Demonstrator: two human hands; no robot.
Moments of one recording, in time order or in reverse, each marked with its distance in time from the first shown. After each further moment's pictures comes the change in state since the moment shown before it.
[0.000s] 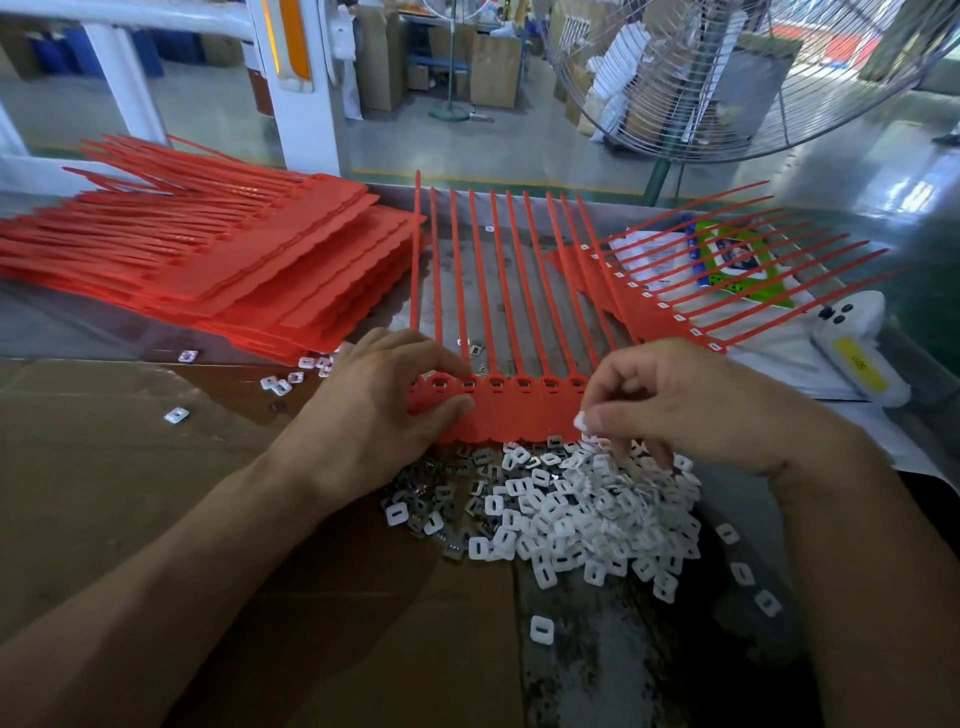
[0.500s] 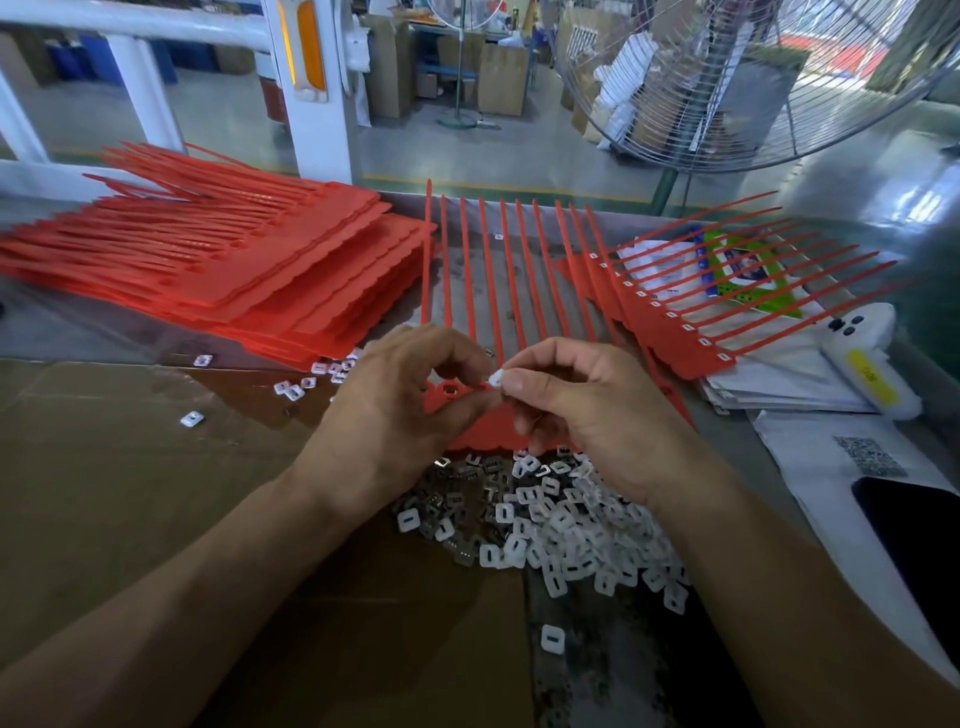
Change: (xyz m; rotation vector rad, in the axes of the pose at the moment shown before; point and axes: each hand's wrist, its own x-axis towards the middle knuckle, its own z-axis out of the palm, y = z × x) left_hand -0.002 0.016 0.003 -0.168 0.201 0.063; right_hand 0.031 -0.016 0.065 0.589 0.128 -0.132
